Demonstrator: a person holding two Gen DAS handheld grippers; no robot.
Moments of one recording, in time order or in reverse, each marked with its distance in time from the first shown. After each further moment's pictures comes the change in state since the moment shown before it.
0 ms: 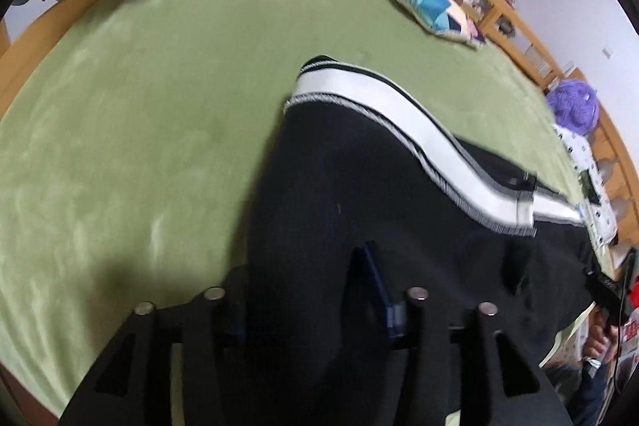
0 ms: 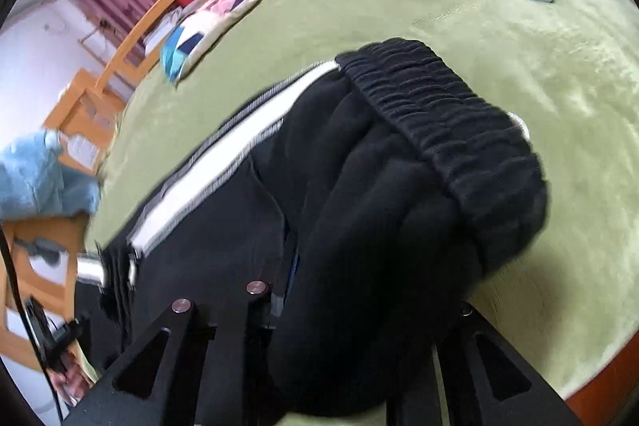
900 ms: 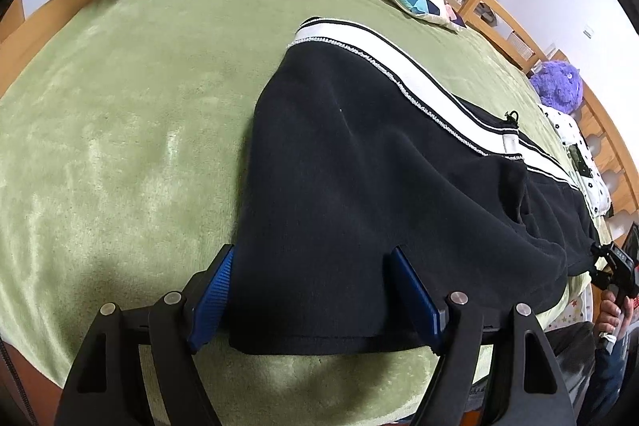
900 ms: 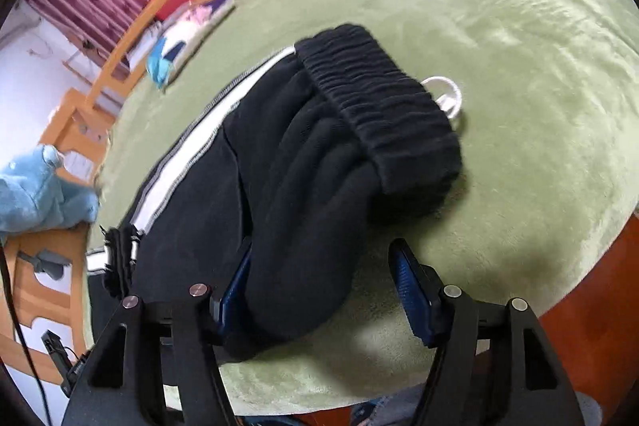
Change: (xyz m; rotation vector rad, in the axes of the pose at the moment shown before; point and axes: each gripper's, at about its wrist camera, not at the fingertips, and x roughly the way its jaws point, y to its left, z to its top) left arm -0.016 0.015 -0.060 0.040 -0.022 -0.049; right arm -0.033 -0.037 -0.051 0.154 -0.007 0.024
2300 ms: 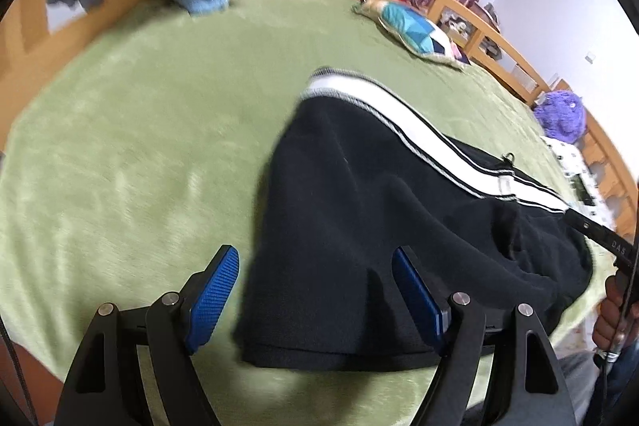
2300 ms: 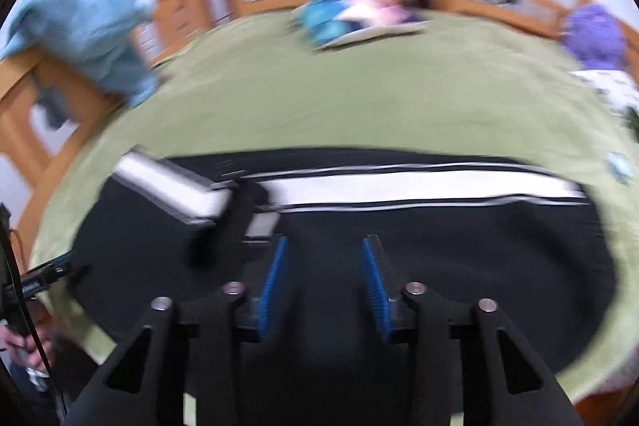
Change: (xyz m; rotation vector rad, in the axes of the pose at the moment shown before) left arm -0.026 0.001 0.004 -0.020 -0.163 0.052; right arm 0.039 0.266 -0.060 -0.666 -0.040 -0.006
